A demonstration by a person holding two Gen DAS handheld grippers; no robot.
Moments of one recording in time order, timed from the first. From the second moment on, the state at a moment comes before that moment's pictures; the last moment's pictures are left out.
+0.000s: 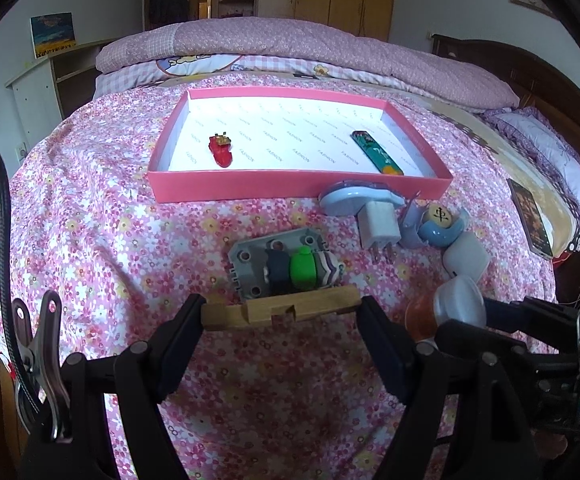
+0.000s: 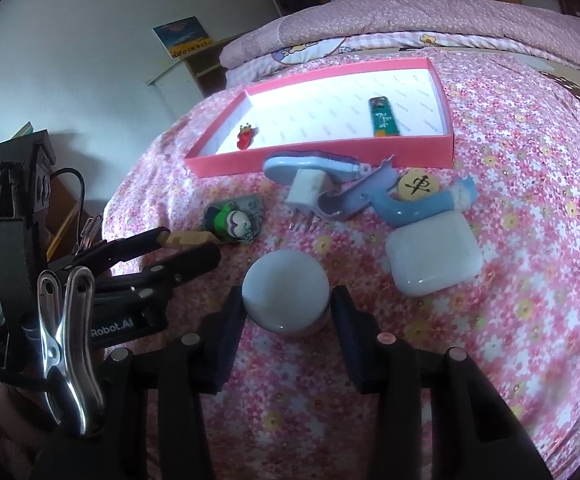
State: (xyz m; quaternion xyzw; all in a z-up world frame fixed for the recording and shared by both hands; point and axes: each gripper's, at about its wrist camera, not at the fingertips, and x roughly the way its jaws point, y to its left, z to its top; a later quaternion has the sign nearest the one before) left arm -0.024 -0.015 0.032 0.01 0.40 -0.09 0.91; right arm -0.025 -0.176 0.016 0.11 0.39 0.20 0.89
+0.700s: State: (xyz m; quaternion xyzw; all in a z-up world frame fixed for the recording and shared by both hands) left arm -0.005 -0.010 0.057 0.01 0.38 -0.09 0.92; right arm -0.014 -0.185 0.041 0.11 0.37 0.20 0.90
